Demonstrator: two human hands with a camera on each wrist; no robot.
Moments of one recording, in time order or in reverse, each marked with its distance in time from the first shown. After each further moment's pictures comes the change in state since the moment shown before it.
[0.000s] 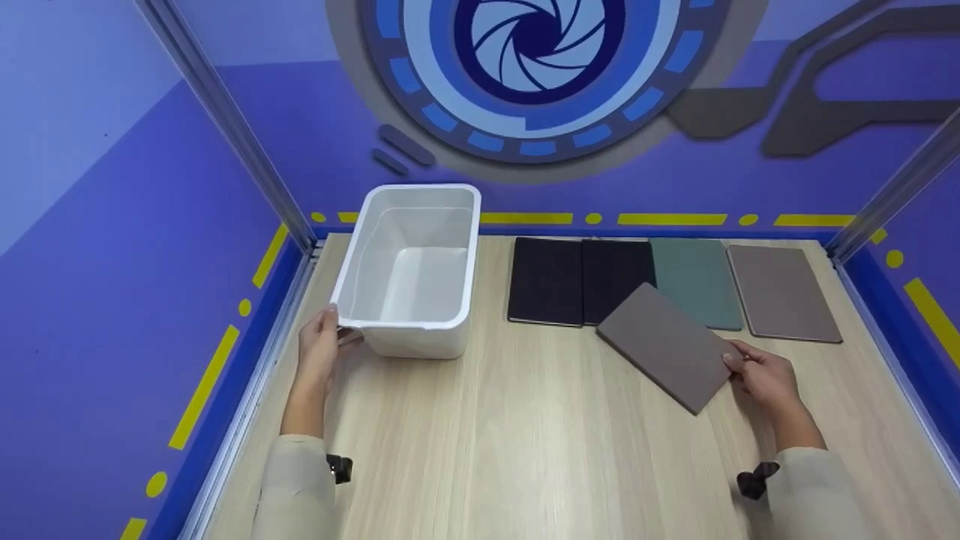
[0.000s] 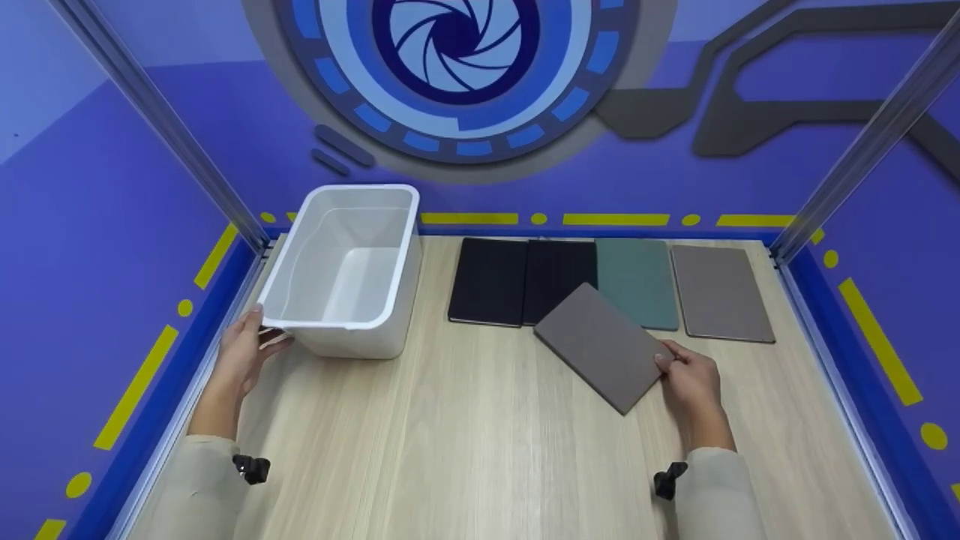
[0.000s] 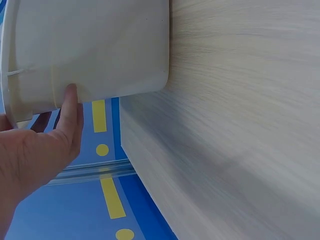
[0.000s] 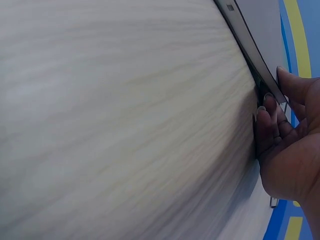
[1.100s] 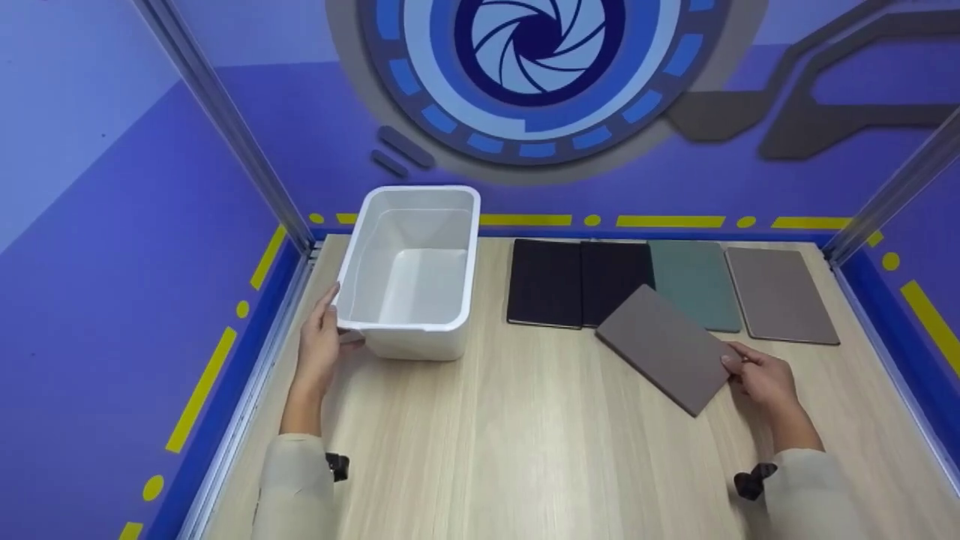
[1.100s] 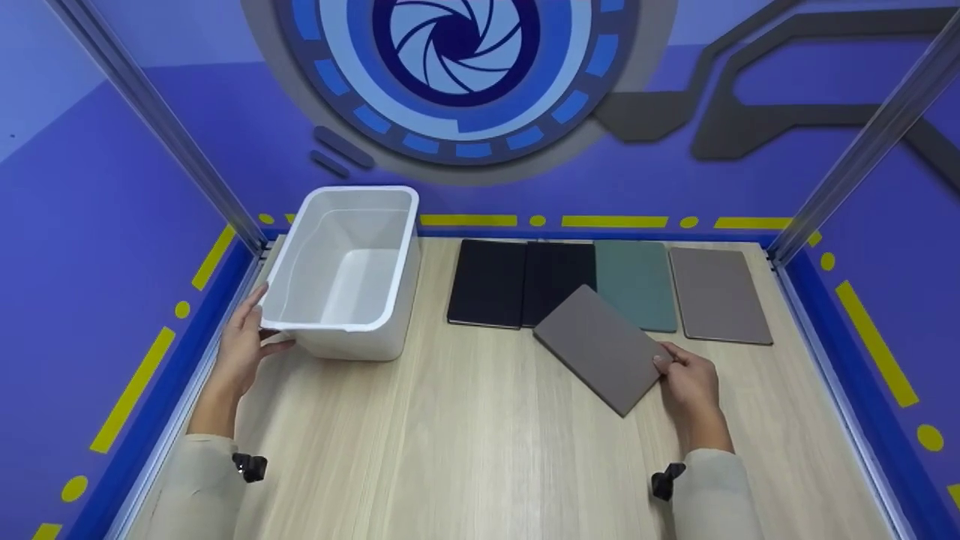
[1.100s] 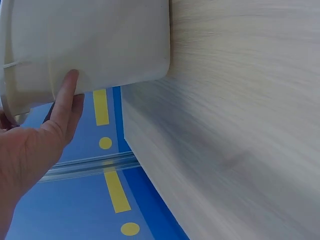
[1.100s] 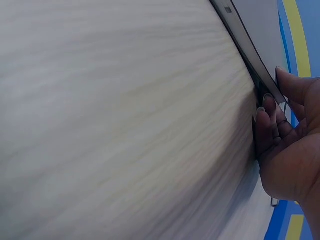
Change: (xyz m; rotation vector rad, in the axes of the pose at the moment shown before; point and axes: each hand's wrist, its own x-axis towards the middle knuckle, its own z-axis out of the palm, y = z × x) left_hand 0.005 -0.001 -0.006 0.176 -0.101 0.115; right_hand 0.000 -0.002 -0.002 -0.003 -0.009 0.010
